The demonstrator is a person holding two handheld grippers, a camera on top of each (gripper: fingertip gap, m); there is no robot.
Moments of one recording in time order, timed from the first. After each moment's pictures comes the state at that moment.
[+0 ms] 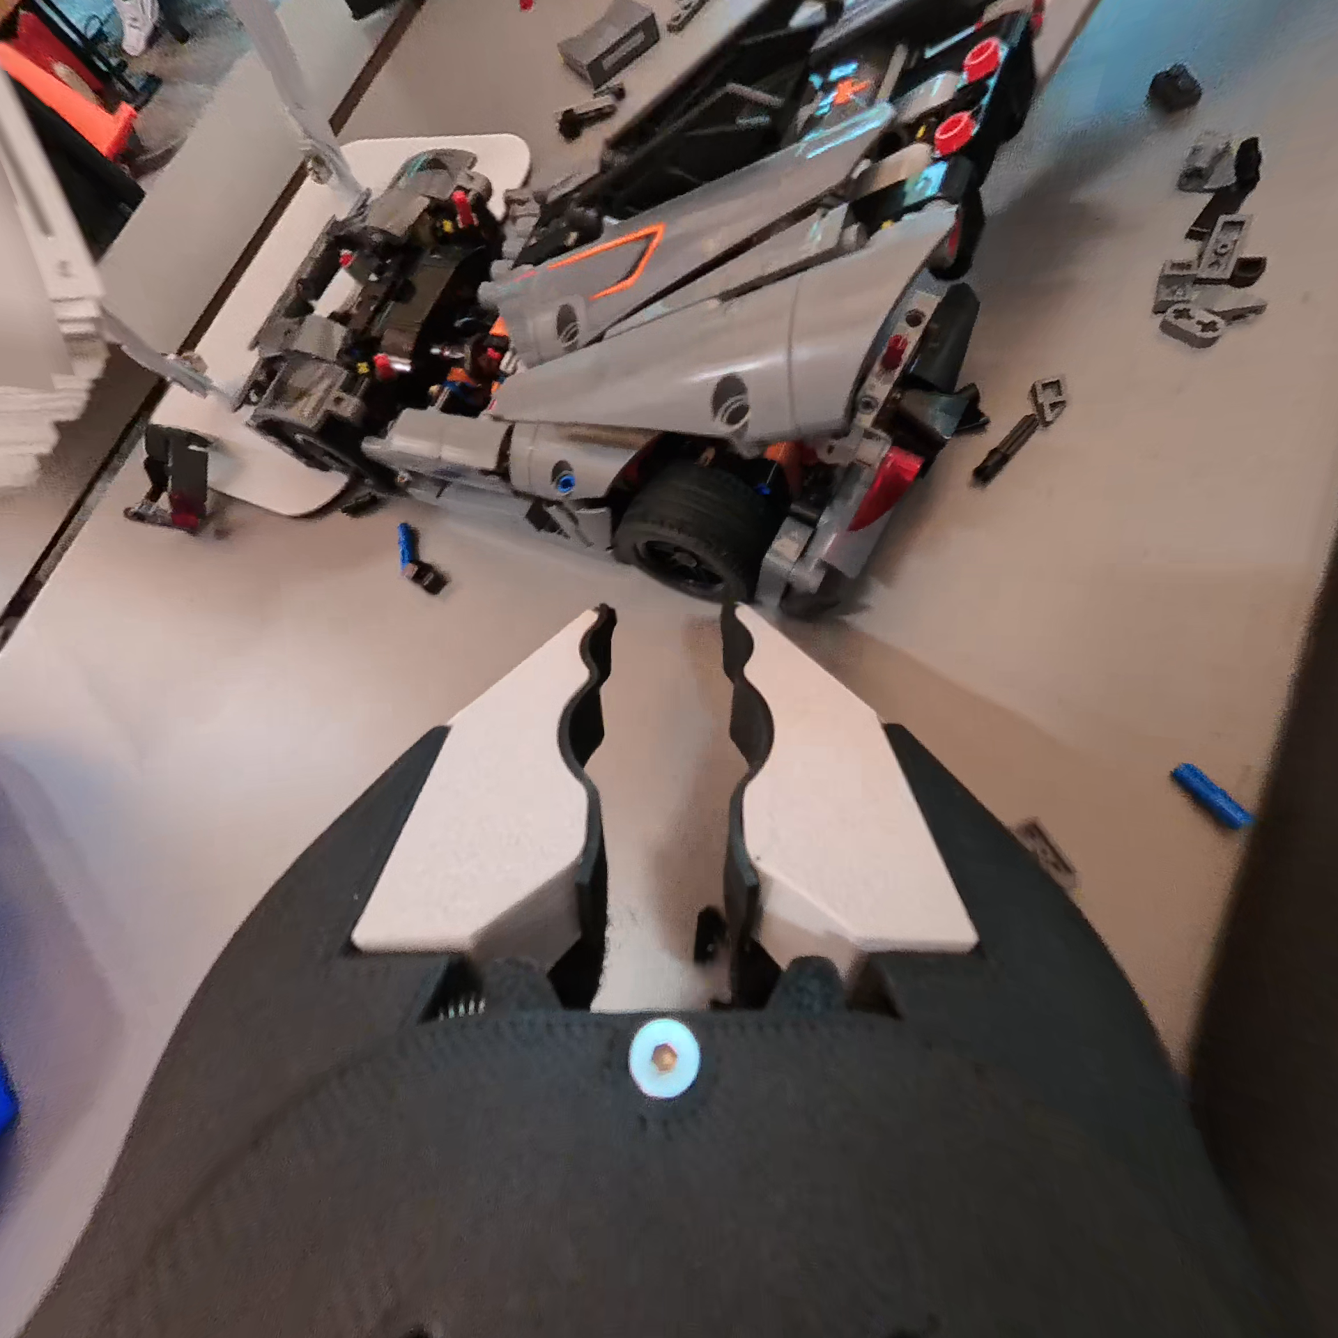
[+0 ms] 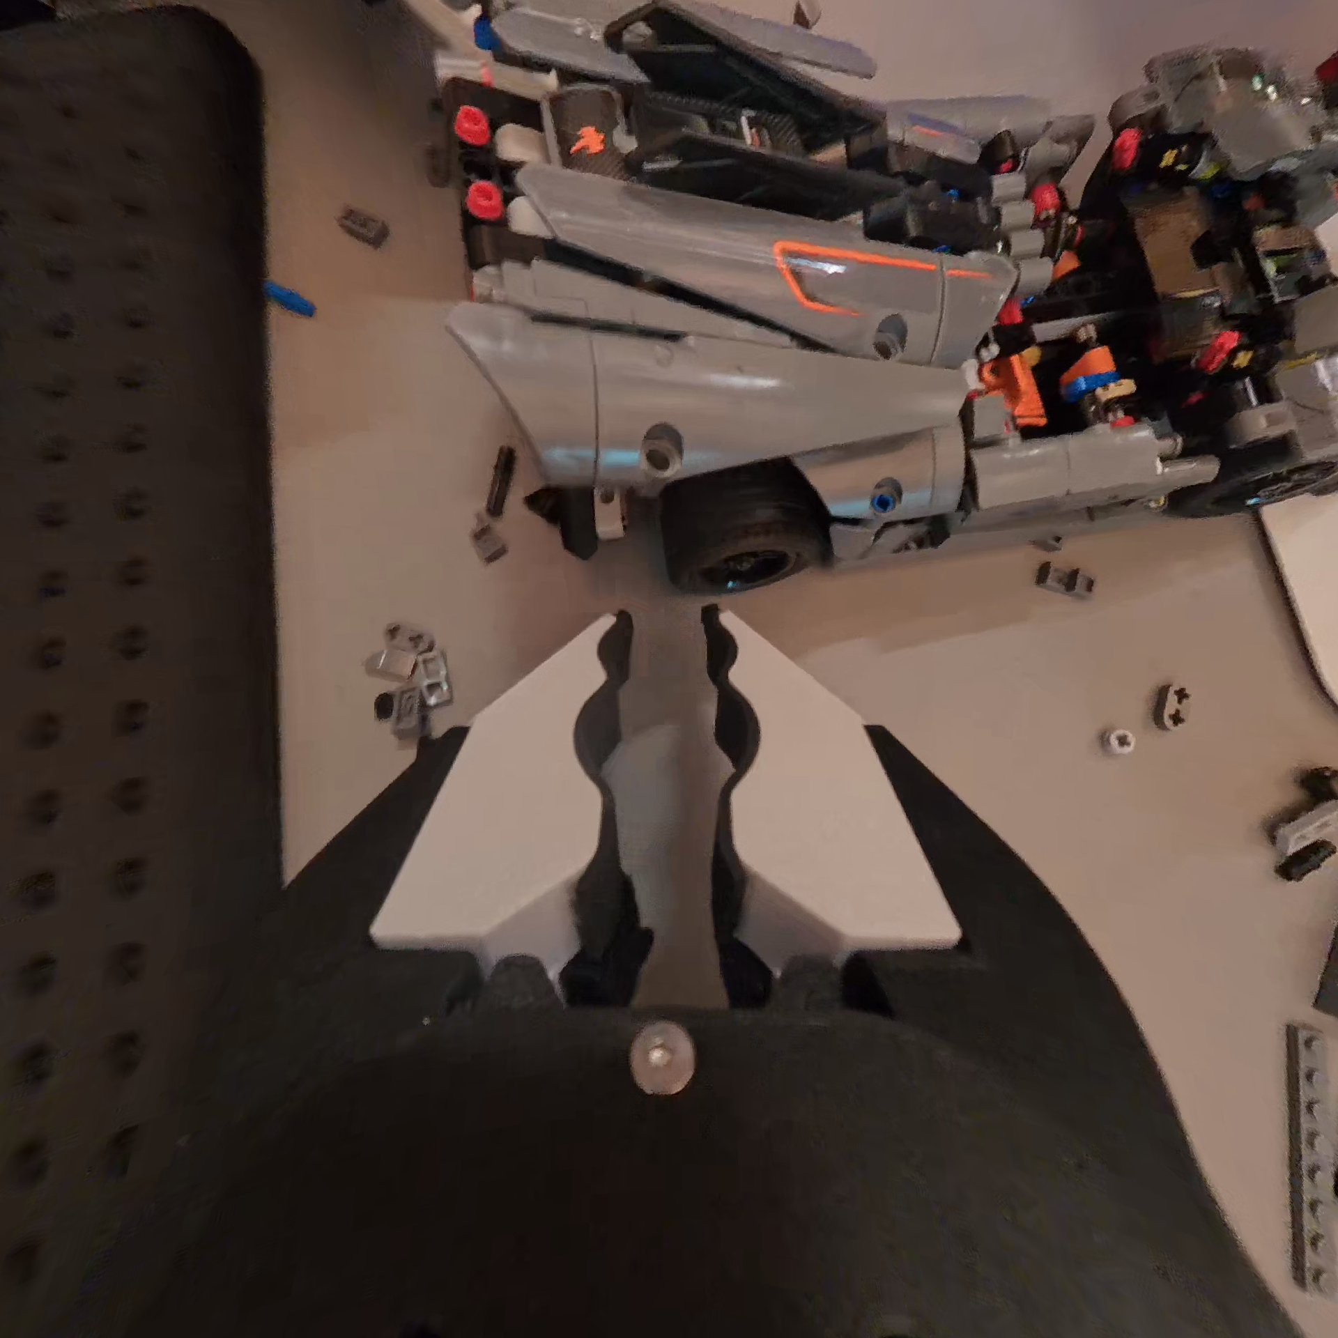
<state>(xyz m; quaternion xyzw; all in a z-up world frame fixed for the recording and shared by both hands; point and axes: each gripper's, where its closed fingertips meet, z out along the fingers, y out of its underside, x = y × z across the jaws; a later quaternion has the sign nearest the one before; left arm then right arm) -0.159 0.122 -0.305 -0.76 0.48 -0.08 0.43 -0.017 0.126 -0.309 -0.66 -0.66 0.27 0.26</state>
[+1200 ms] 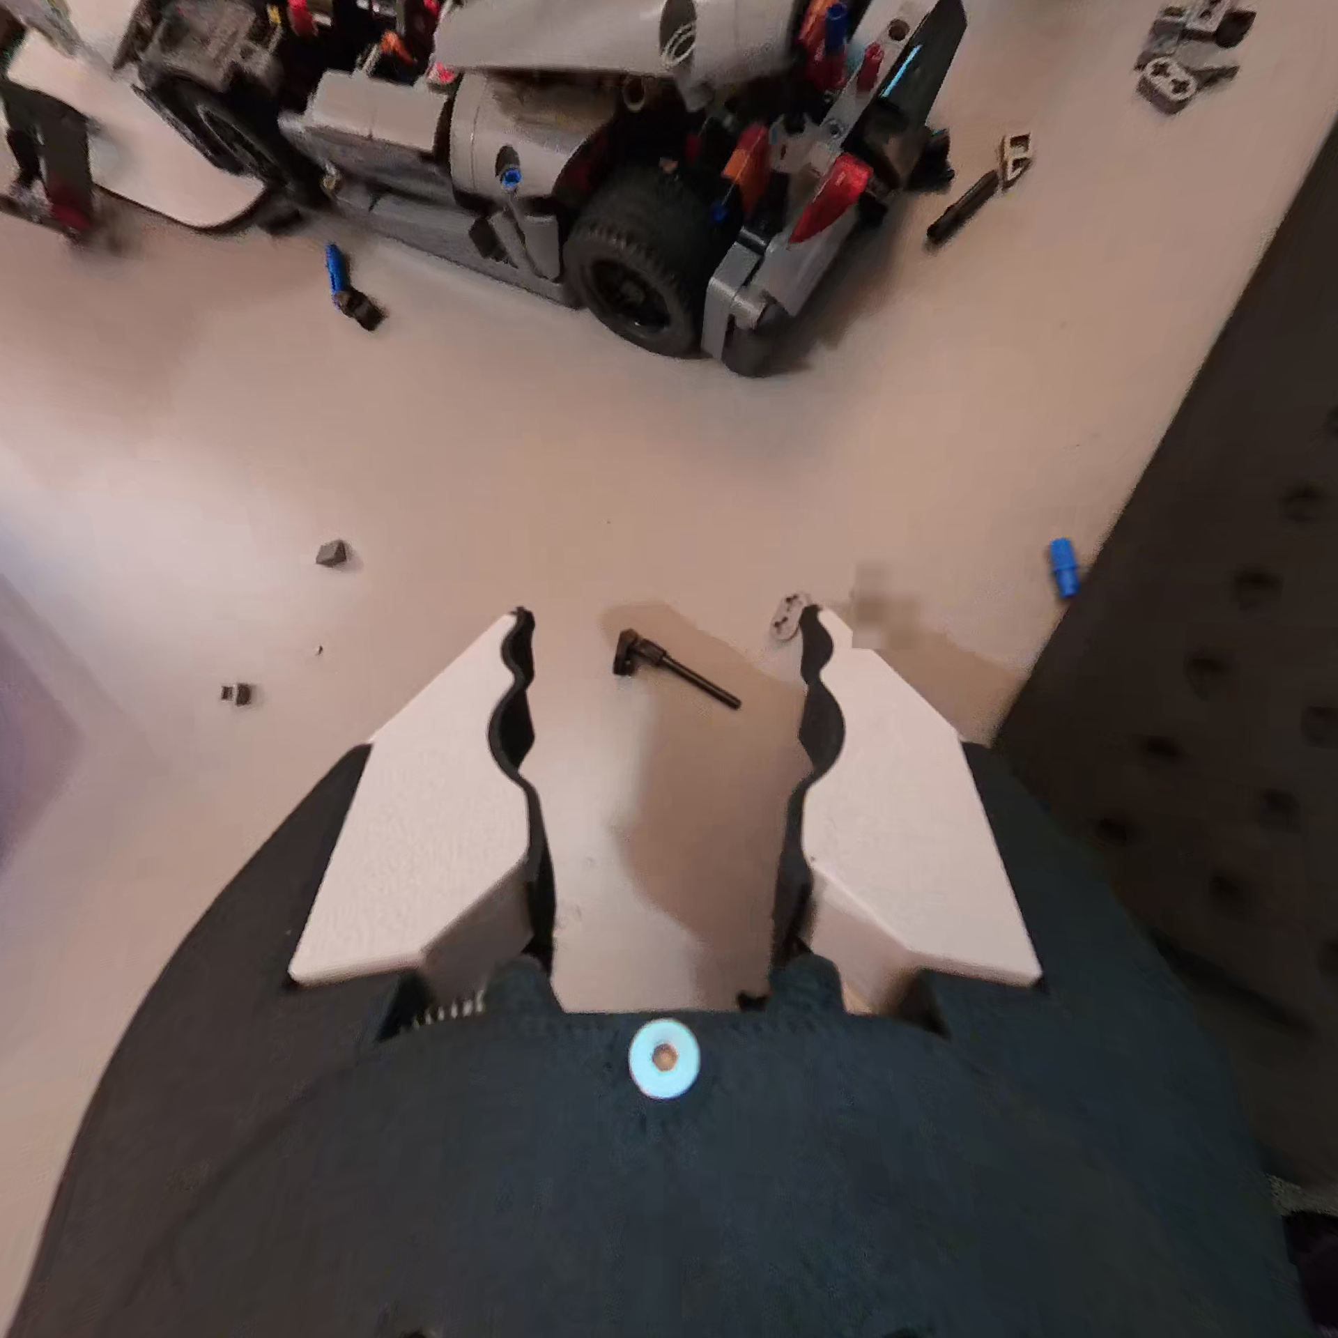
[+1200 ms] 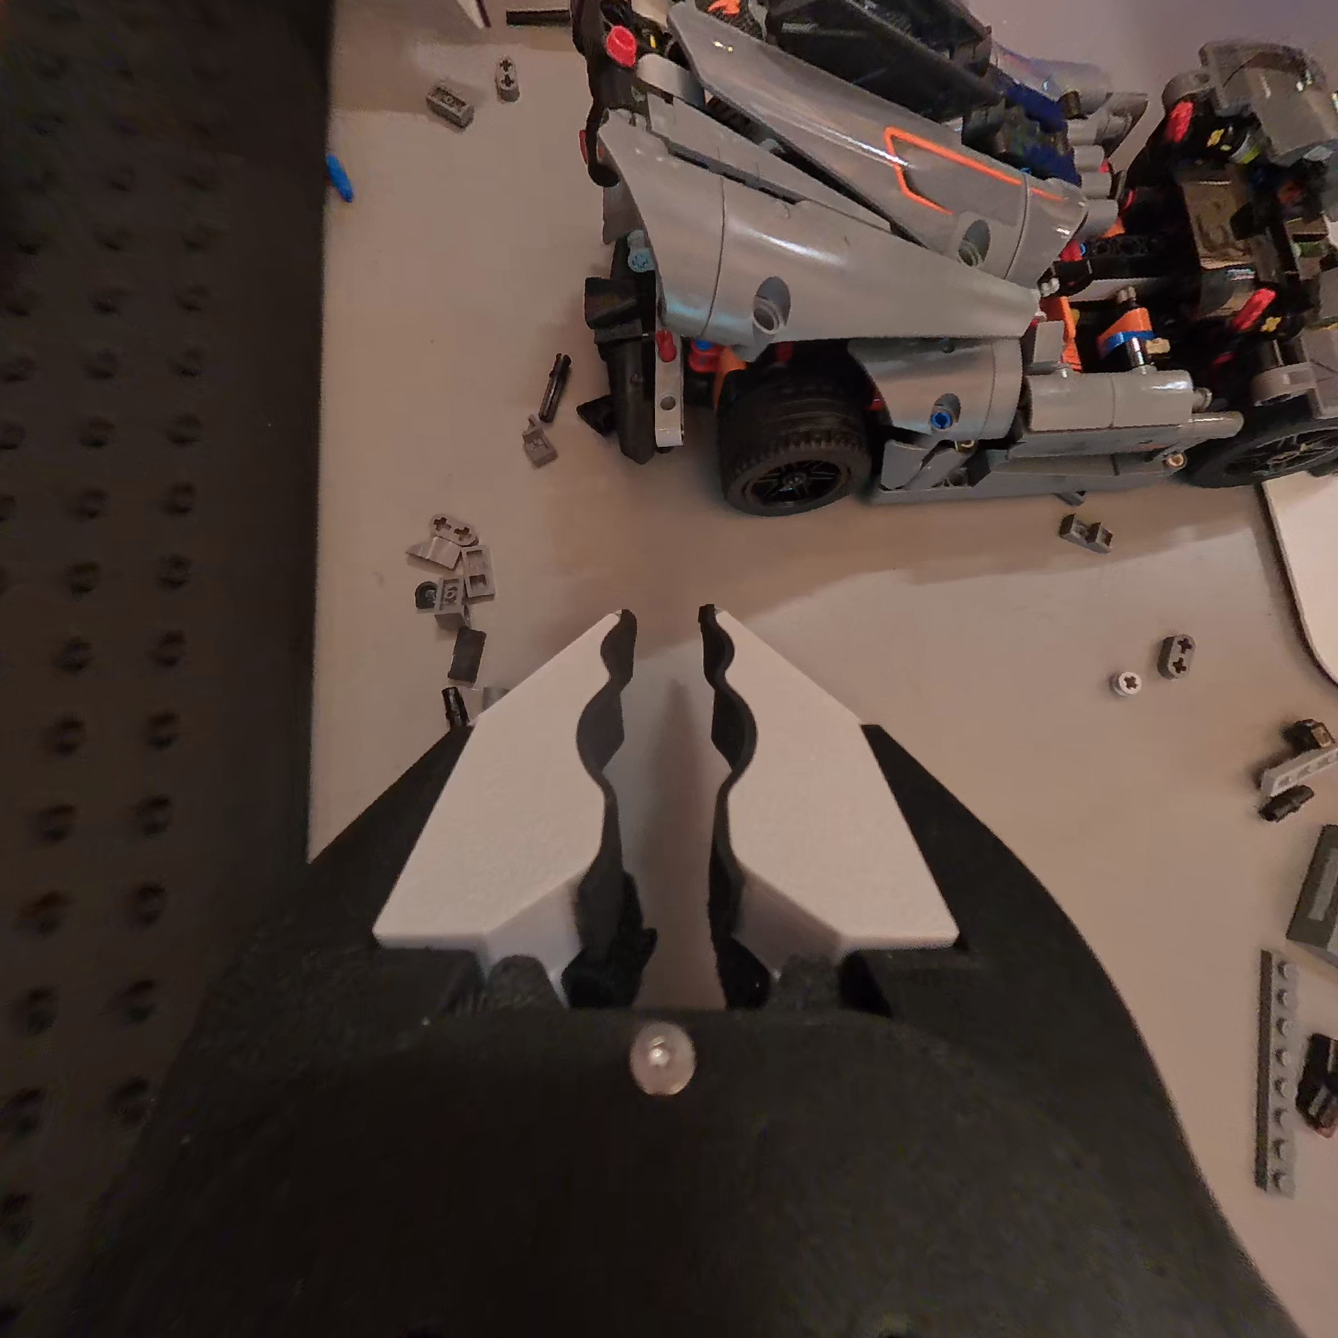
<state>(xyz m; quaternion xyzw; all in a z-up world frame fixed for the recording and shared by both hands) -0.211 0.064 -0.315 -0.83 0.44 -0.06 0.34 0.014 0.111 -0.310 -0.62 -0.69 0.26 0.27</state>
